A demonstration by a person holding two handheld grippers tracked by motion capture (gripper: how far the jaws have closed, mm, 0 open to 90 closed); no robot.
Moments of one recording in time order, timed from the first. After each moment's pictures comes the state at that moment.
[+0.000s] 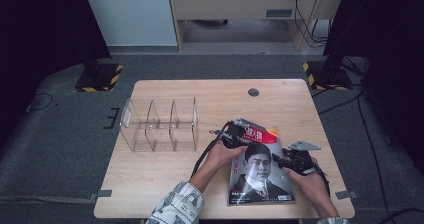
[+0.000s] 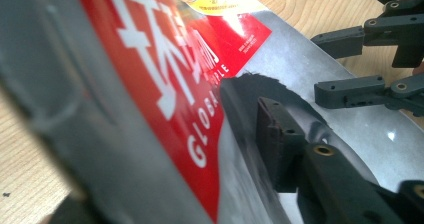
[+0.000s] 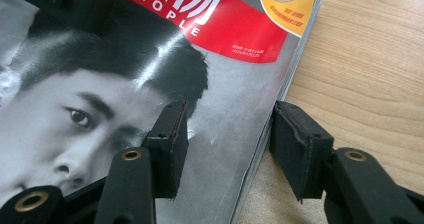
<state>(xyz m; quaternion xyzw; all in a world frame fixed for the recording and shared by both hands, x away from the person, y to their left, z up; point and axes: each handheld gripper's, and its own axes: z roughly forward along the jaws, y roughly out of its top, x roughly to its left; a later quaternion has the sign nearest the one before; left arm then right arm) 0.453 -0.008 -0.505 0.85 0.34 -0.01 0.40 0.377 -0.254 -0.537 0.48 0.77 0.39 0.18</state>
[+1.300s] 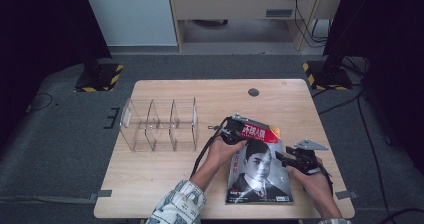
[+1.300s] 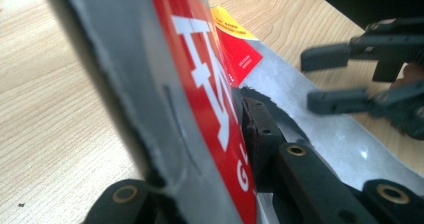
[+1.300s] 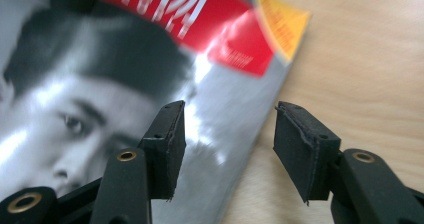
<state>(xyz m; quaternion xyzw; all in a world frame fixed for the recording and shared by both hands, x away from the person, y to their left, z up) 0.457 -0.005 -0.487 0.84 0.34 -0.02 0.42 0.375 -0.266 -0.529 0.49 0.74 0.41 0.19</state>
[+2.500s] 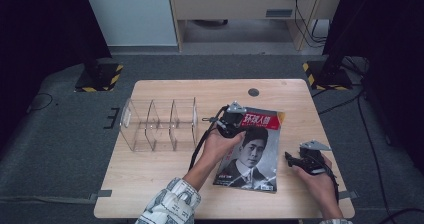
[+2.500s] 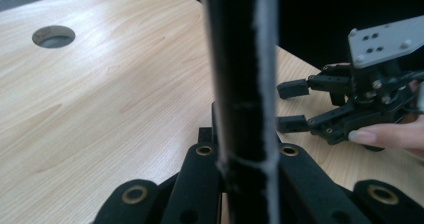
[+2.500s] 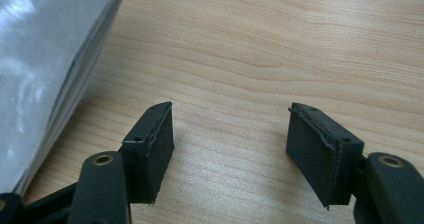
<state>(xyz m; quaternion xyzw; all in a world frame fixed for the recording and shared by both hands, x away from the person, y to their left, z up) 0.441 0.008 -0.419 0.83 0.30 0.04 0.48 0.376 -0.283 -0.536 0.54 0.74 0.33 0.24</state>
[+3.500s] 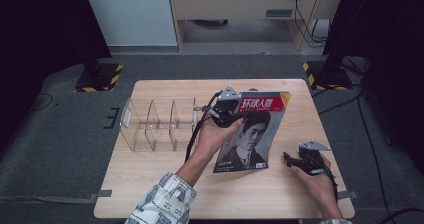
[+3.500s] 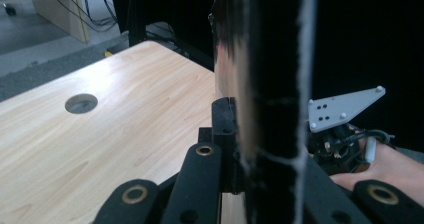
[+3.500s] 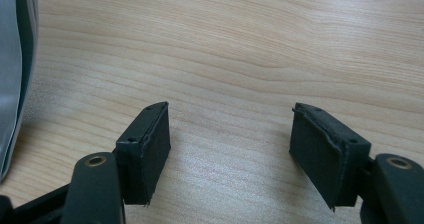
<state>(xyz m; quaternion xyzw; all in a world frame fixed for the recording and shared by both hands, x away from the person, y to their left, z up) 0.434 0.024 -0.357 0.79 0.28 0.07 0.53 0.376 -0.281 -0.537 0.54 0.74 0.33 0.24</state>
